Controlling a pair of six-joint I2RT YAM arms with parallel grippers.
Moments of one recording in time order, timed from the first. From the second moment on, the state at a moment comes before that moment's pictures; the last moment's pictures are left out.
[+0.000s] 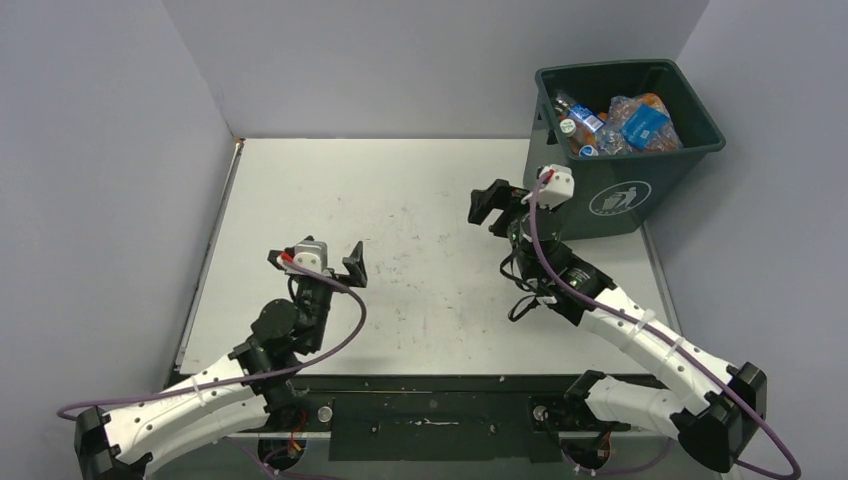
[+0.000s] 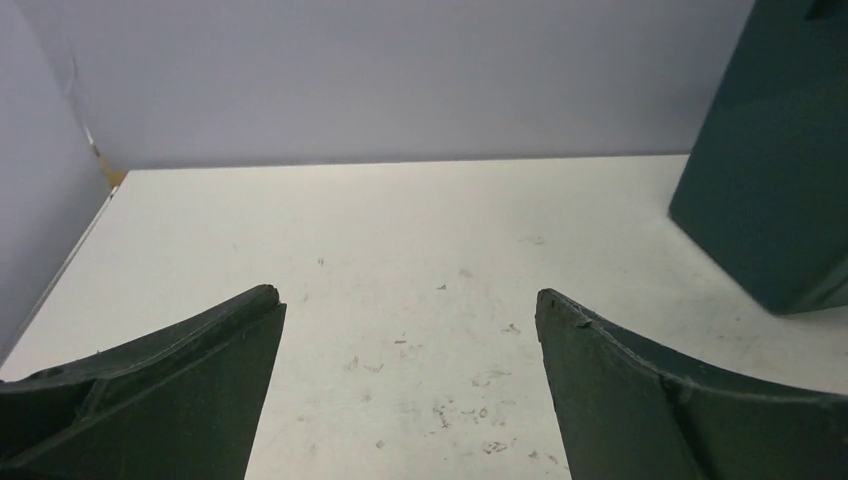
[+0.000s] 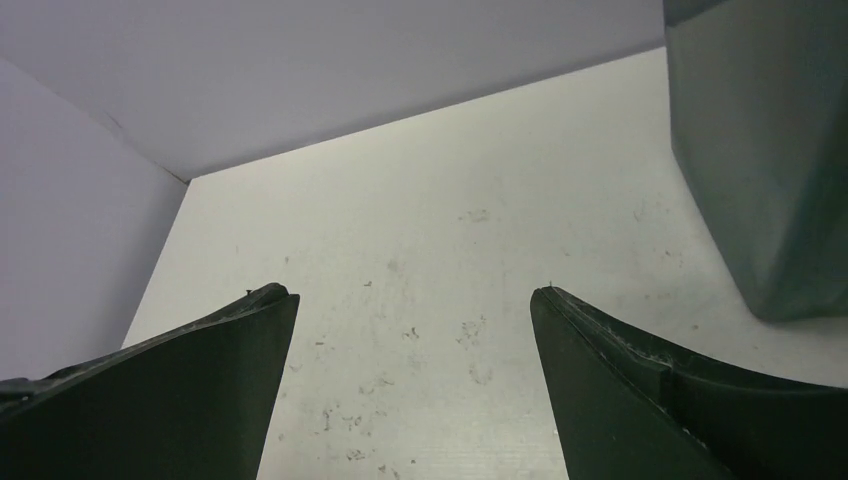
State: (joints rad) left arm -1.00 0.57 0.43 0.40 -0.82 0.09; right arm 0.72 1.09 0.94 0.03 0.55 0.49
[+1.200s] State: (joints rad) left arm -0.20 1.46 0.35 0.77 -0.58 -0.09; right arm 0.59 1.05 0.55 0.09 0.59 0.40
